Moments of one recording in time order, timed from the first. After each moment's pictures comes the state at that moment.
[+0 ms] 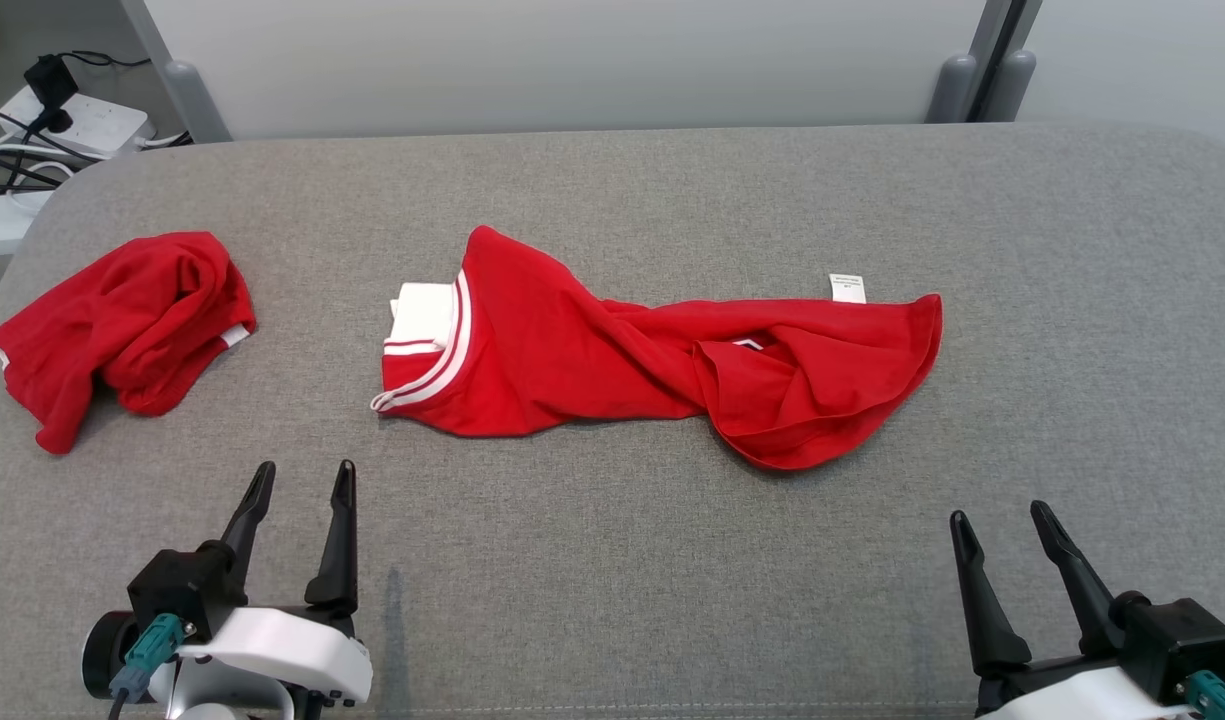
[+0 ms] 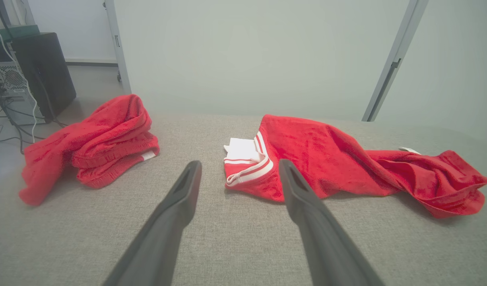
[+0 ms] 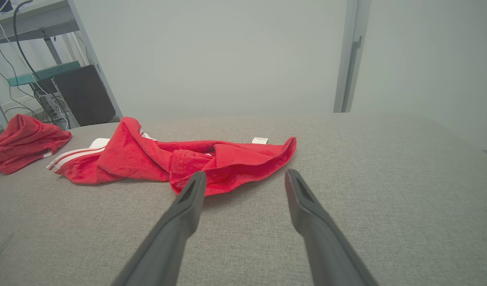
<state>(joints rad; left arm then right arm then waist) -0.07 0.15 -0.10 0.21 -0.31 0.02 -0.19 0.09 -0.04 0.05 0.01 0.17 0.13 -0.15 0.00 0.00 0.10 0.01</state>
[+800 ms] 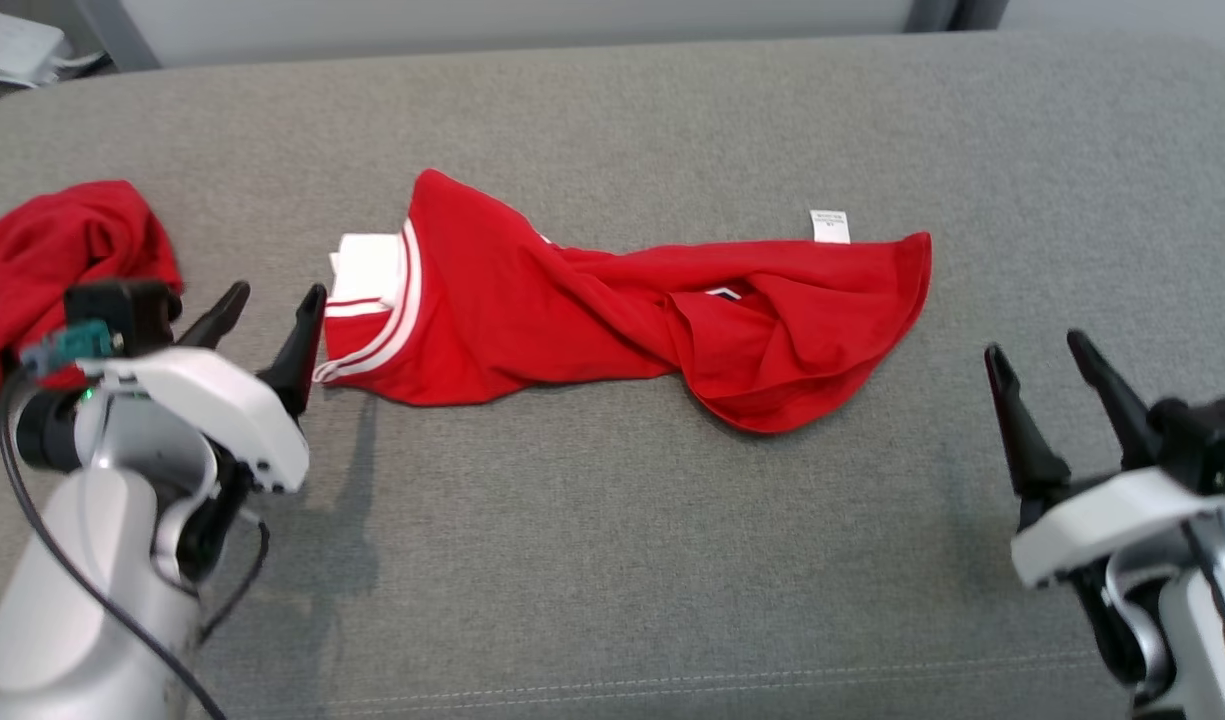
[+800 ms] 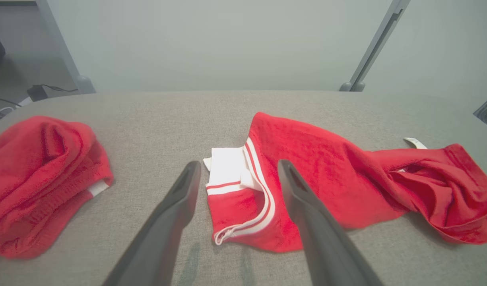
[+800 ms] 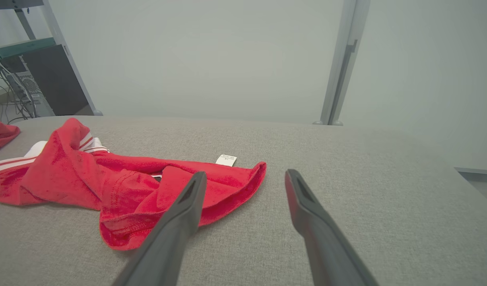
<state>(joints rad) -0.43 0.25 -0.11 0.32 -0.45 -0.07 0.20 -0.21 -0.18 0.08 0.15 0.25 0.13 -0.07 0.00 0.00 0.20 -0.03</state>
